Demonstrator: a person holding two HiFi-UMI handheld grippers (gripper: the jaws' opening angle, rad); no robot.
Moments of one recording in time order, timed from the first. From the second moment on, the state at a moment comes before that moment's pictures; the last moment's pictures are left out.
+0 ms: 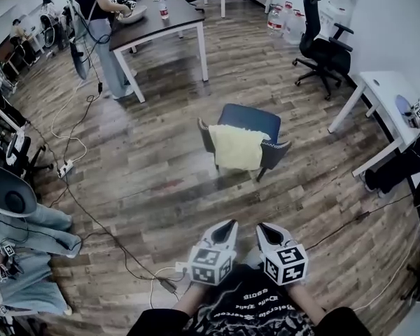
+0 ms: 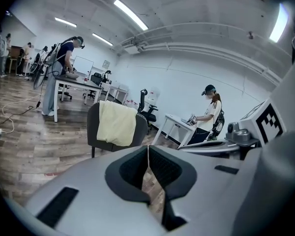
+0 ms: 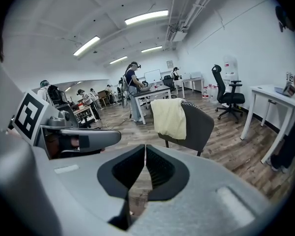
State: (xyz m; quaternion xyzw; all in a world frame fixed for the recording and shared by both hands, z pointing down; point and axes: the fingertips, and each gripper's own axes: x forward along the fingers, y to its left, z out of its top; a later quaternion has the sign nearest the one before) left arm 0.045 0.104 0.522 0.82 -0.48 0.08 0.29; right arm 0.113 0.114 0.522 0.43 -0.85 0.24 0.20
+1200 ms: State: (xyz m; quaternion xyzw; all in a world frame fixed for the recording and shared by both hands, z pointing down) left arm 0.040 -0.007 0.549 0.76 -0.54 0.09 0.34; right arm 0.113 -0.023 0.543 0.36 -0.86 0.29 0.21
